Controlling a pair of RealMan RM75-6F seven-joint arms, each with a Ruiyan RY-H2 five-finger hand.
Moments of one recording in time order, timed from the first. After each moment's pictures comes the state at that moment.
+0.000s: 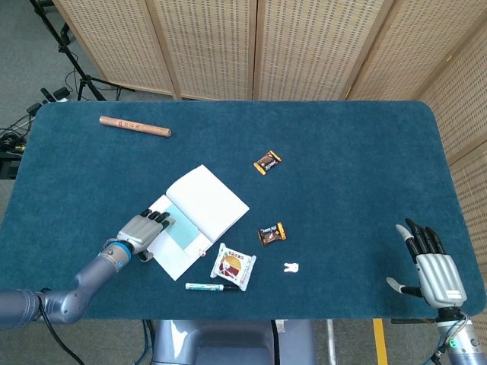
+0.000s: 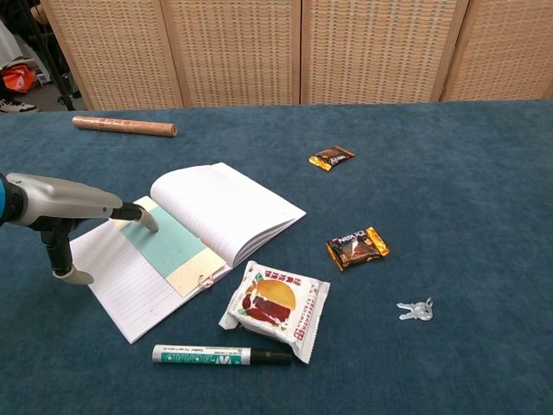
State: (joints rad) left arm -1.01 -1.28 0.13 -1.72 0.61 0.73 0.56; right arm 0.11 -1.14 0.02 -1.62 -1.52 1.41 0.02
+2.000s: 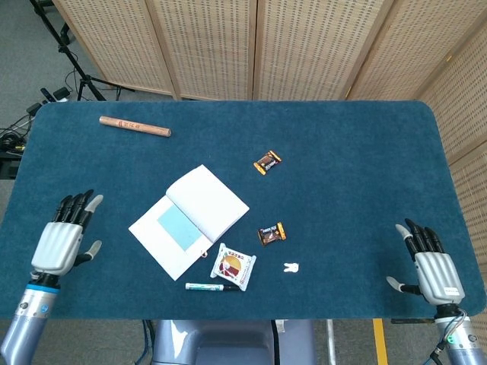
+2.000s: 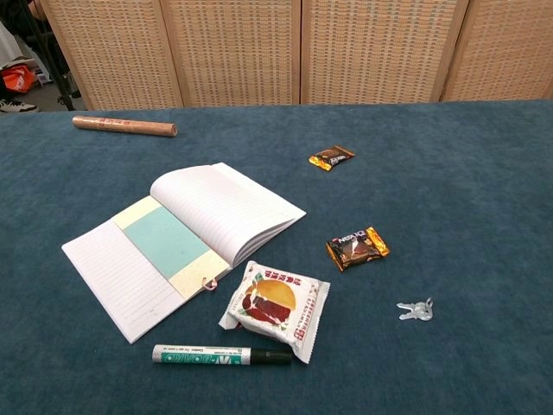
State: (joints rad) left arm -0.41 -1.24 0.18 -1.70 1.32 1.60 0.20; right arm 0.12 -1.15 0.03 -1.62 -1.48 1.37 0.00
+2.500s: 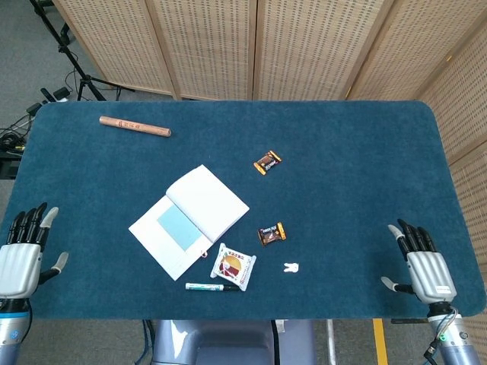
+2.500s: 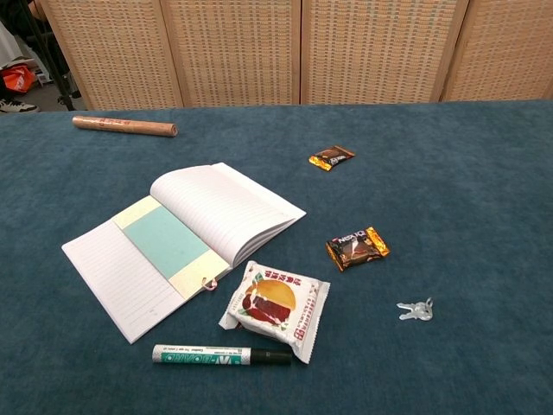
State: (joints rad) left arm -0.22 -1.27 0.14 -1.56 1.39 1.71 0.14; right arm 0.14 -1.17 0.03 -1.63 -1.47 1.34 -0.06
